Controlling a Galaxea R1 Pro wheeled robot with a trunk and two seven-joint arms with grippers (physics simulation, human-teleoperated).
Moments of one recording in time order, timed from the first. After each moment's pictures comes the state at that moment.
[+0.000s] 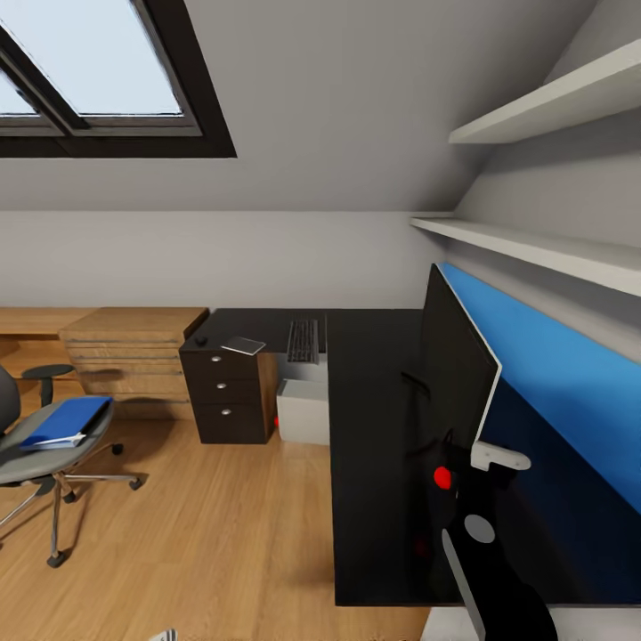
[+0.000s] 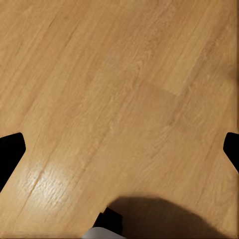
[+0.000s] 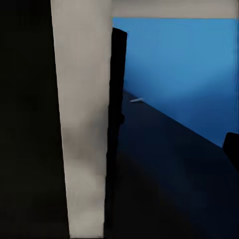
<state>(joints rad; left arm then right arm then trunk) -0.08 0.13 -0.25 -0.73 0.66 0.07 0.41 -0.30 0.06 -0.02 -1.29 0.11 -0.02 -0.50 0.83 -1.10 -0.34</state>
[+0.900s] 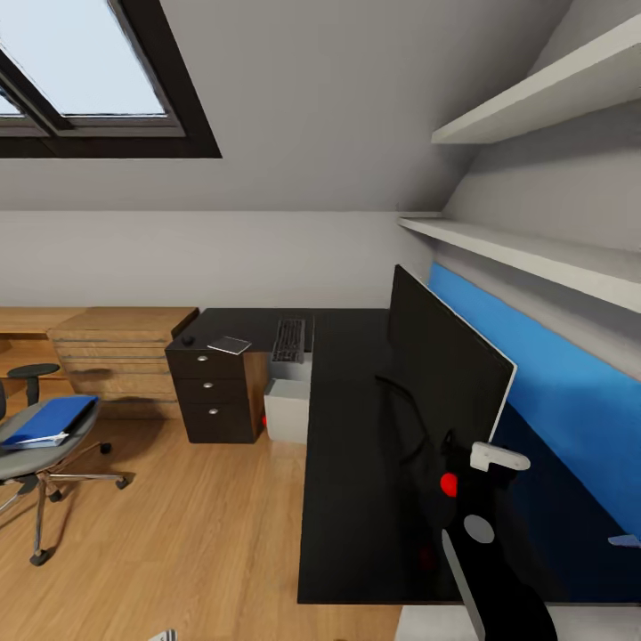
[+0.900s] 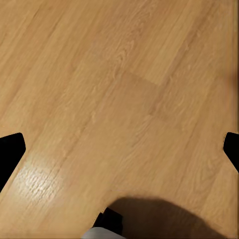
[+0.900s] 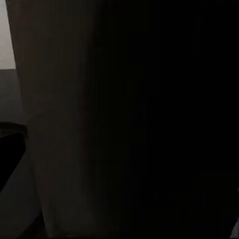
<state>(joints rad) -0.08 0.13 -0.25 -0.73 0.66 0.07 0.41 -0.30 0.06 -0.02 -1.28 0.11 -0.02 -0.50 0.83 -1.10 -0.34</state>
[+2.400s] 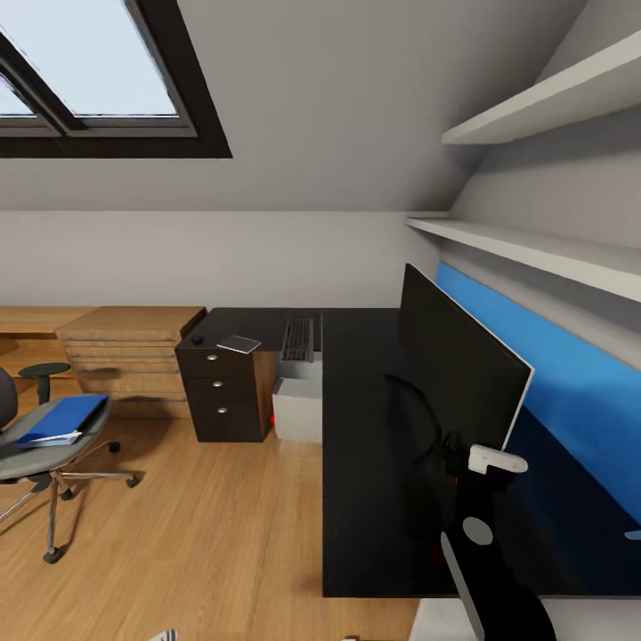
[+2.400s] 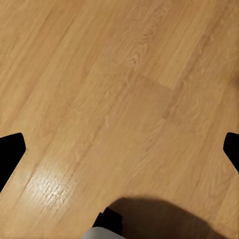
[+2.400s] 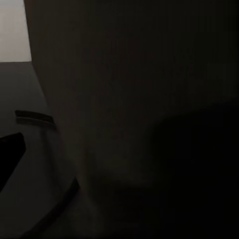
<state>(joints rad) -0.08 0.13 -0.25 -0.73 0.66 0.07 0.41 -0.30 0.06 -0.02 -1.26 0.11 -0.02 -0.50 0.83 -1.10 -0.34</state>
